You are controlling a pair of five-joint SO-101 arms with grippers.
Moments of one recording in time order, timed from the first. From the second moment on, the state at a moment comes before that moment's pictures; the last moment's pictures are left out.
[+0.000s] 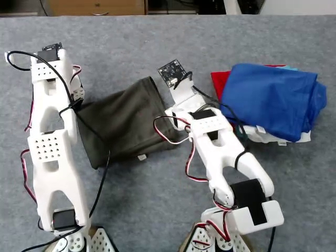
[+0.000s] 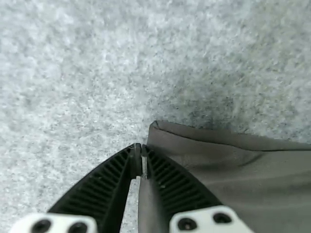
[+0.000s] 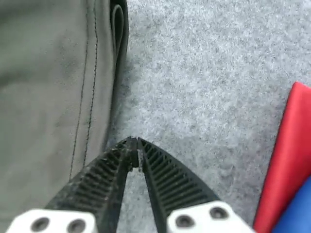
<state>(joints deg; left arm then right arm) -14.3 52.8 -54.3 97.5 2.7 -17.4 -2.8 42.2 24.0 9.9</state>
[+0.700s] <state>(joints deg) -9.9 57.7 -54.7 90.0 2.9 -19.9 -9.2 27.7 52.5 10.0</state>
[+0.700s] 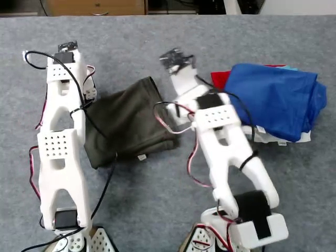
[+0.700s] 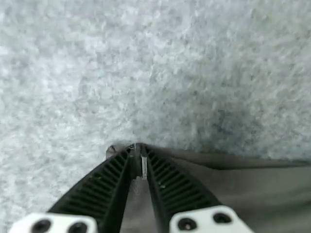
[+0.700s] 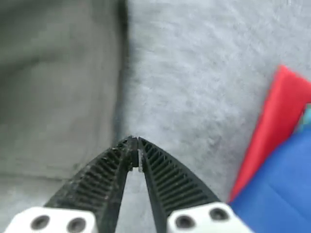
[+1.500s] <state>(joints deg) -10.5 62.4 -61.3 89.6 10.1 -22.2 10.9 24.0 57.4 10.6</state>
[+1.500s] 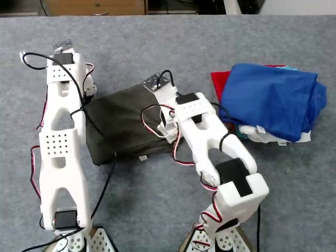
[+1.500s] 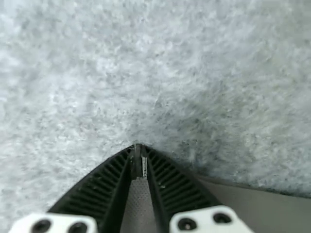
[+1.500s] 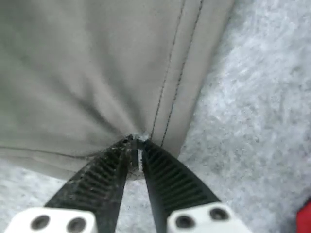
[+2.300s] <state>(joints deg) -11.3 59.3 -68.3 100.3 5.4 -22.2 20.5 -12.8 64.4 11.1</state>
